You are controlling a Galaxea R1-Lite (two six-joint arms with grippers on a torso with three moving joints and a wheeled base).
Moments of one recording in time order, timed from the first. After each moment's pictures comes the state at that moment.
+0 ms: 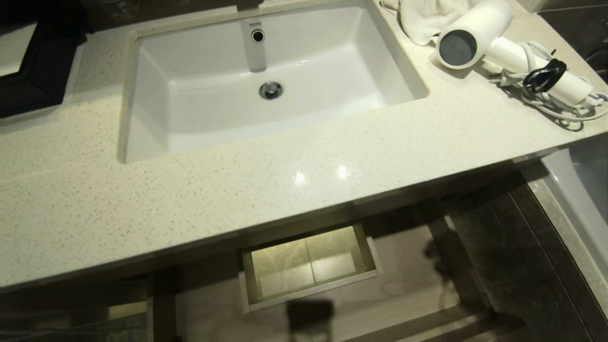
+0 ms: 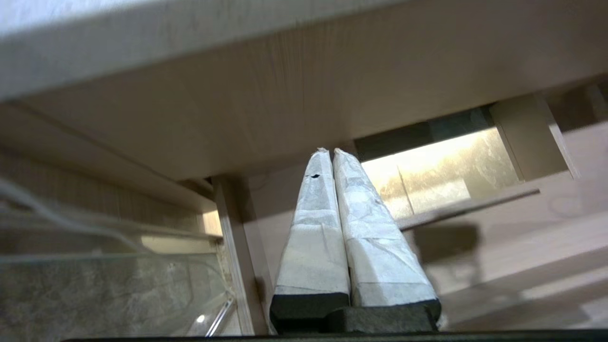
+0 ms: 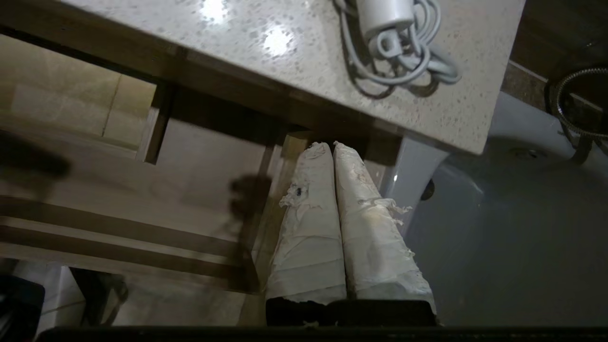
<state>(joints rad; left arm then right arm) 0.00 0.00 0.00 0.00 0.00 0.00 -0.24 1.00 -1.26 0.49 0.31 -0.68</state>
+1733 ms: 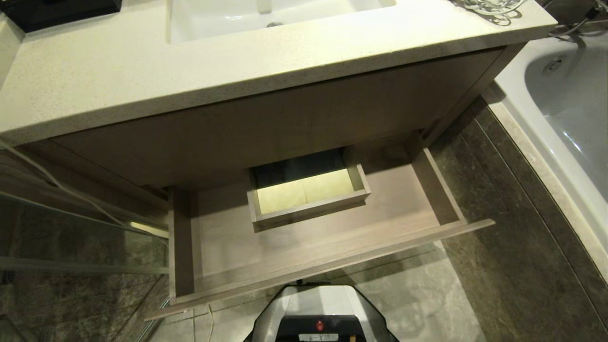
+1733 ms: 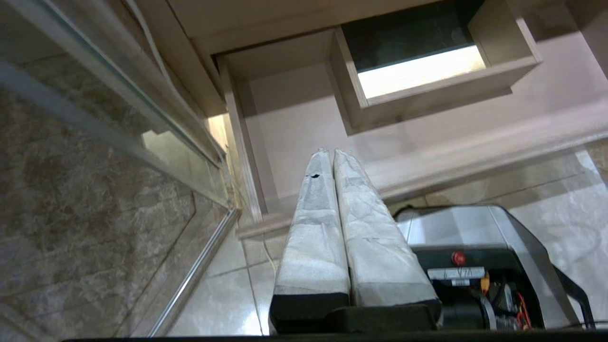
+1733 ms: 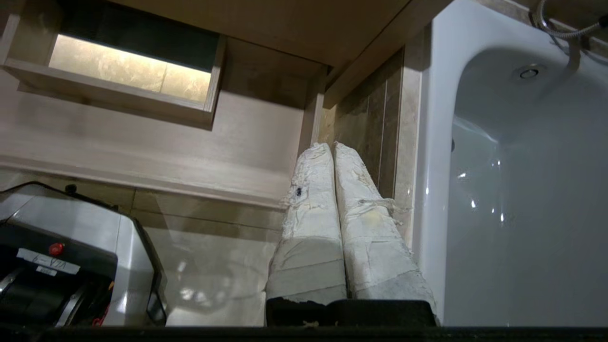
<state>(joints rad) 0.00 0.00 0.00 0.00 0.00 0.00 -0.15 0.67 -0.88 0.20 0.24 -0.49</state>
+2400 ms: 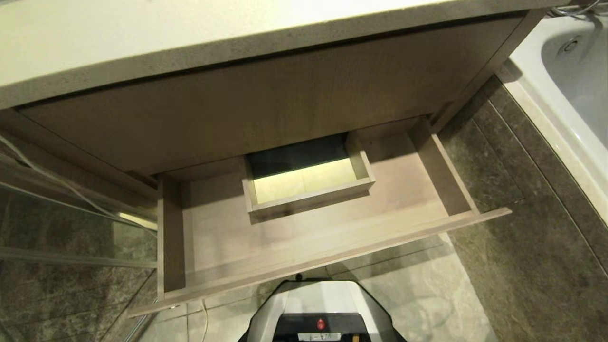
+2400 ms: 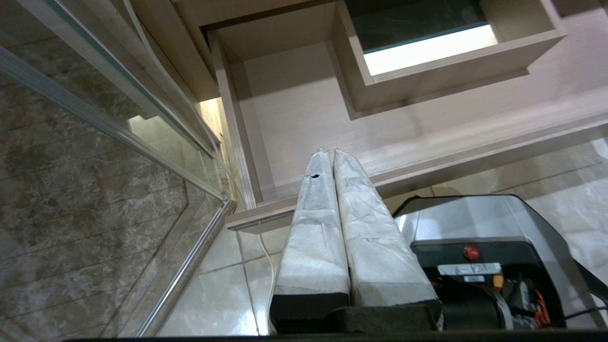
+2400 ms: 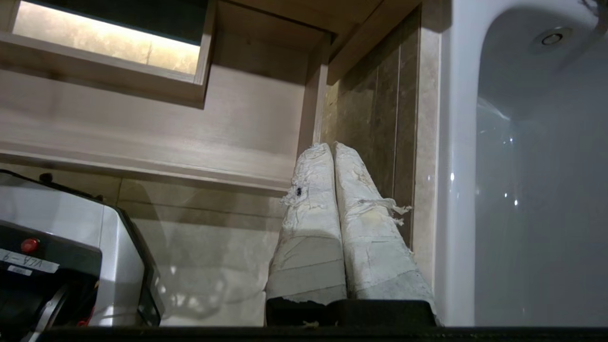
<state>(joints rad) 0.00 0.00 0.00 0.00 0.00 0.00 -0.15 0.66 -0.84 0.18 0.19 -0.49</state>
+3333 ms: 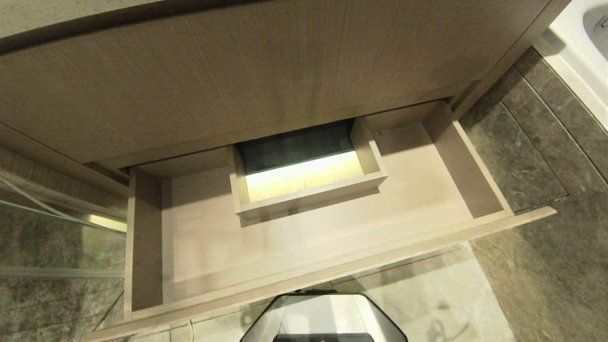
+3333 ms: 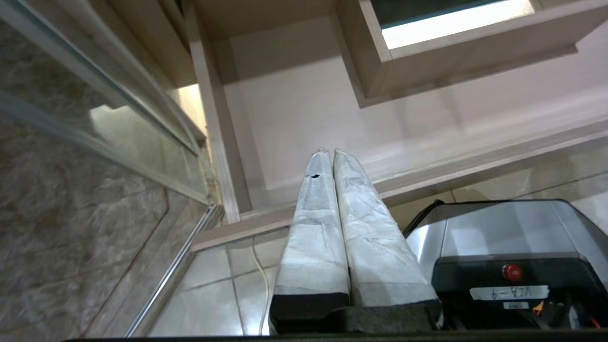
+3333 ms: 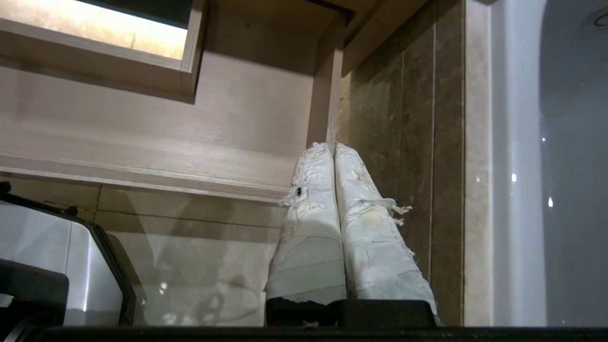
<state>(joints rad) 0.00 0.00 0.00 0.00 0.00 0.00 -0.15 0.65 -0.80 0.15 0.19 -0.49</state>
